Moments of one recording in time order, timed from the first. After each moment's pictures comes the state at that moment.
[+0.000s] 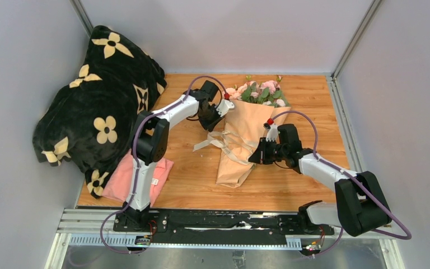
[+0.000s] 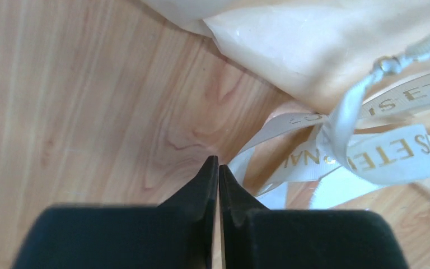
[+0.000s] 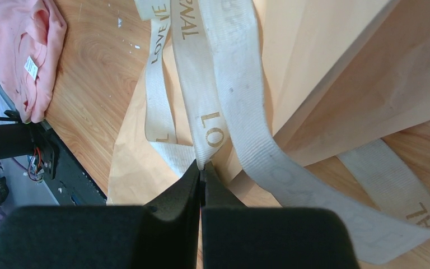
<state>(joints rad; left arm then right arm) -0.51 2.17 1.73 -0.75 0.27 0.54 0.34 1.27 0.53 -0.01 -0.55 0.36</state>
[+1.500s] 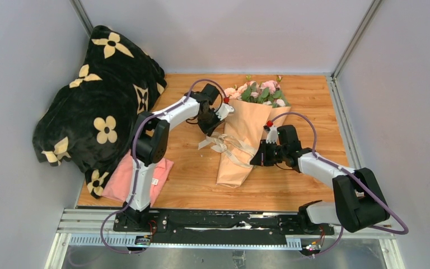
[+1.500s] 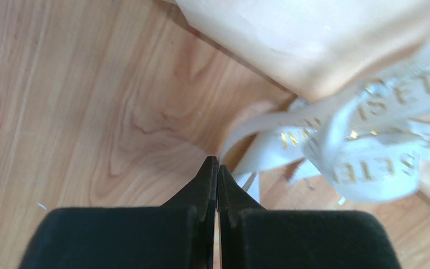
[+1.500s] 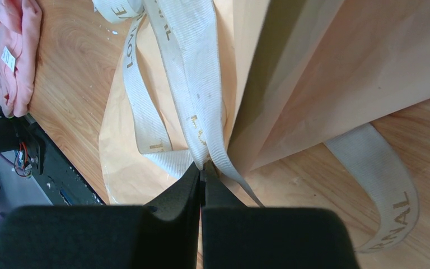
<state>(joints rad) -0.53 2.18 1.72 -0.81 0.25 0.50 0.33 1.30 0.53 -0.05 -0.55 0.33</state>
